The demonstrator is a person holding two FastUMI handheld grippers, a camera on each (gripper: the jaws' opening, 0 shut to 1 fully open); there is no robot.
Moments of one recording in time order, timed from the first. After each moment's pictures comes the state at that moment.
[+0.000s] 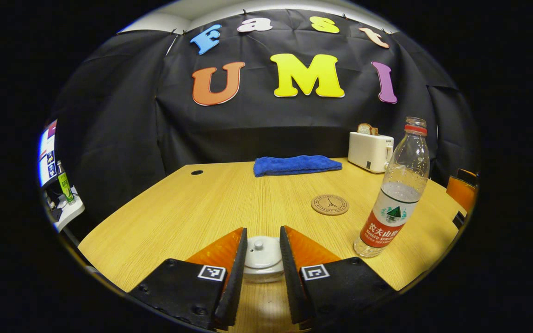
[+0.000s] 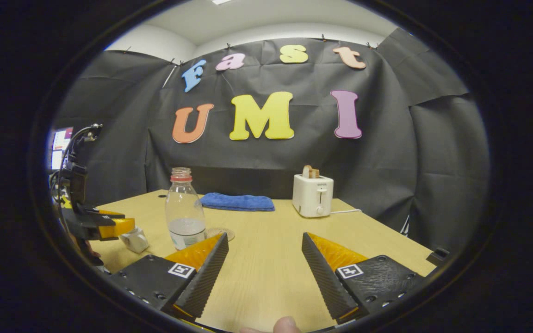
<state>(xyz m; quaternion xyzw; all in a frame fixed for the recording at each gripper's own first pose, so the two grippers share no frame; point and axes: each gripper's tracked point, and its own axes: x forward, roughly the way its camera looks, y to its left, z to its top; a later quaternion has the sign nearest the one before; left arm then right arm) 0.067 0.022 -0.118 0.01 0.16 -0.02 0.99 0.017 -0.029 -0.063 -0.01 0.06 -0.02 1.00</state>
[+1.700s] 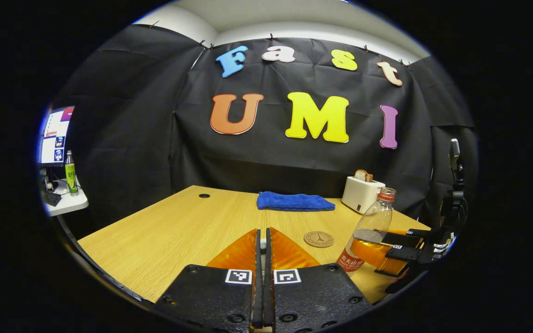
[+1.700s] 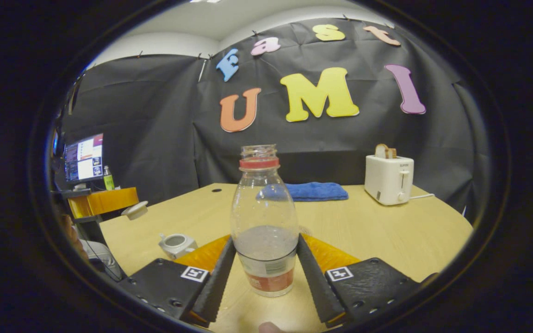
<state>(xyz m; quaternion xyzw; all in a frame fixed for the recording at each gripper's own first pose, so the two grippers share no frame) 0.030 0.046 -0.039 -0.06 0.07 -0.02 1.00 0.083 0.114 -0.092 0.01 0.11 0.16 0.98</state>
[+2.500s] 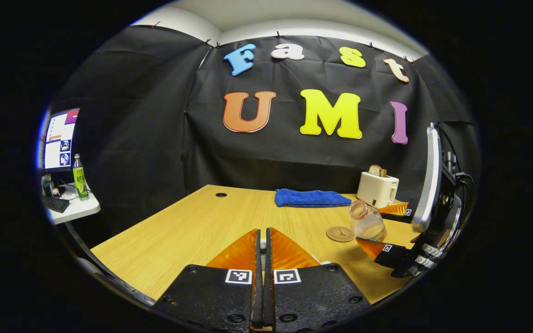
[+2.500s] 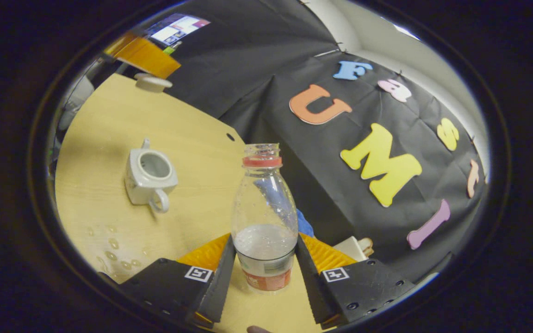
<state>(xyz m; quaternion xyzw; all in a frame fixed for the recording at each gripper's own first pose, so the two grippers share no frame) 0.031 0.105 -0.046 -0.05 0.07 0.01 1.00 0.128 0.132 -0.099 -0.48 0.06 0.13 0.86</state>
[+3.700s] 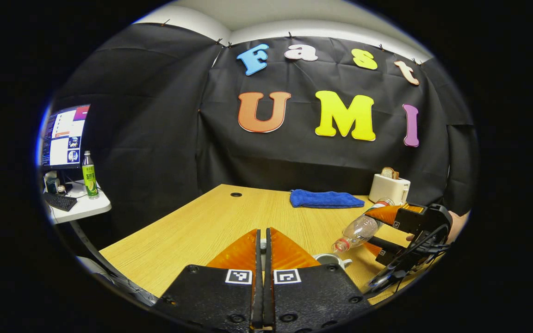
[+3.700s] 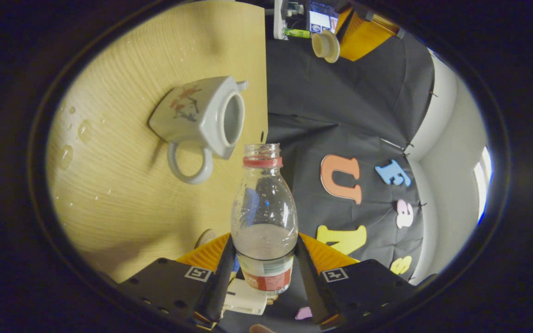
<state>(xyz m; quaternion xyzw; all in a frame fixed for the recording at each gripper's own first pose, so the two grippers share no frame) 0.026 0.135 -0.054 -0.06 0.08 0.04 0.99 0.145 0.176 -0.092 -0.77 -0.10 0.10 0.62</state>
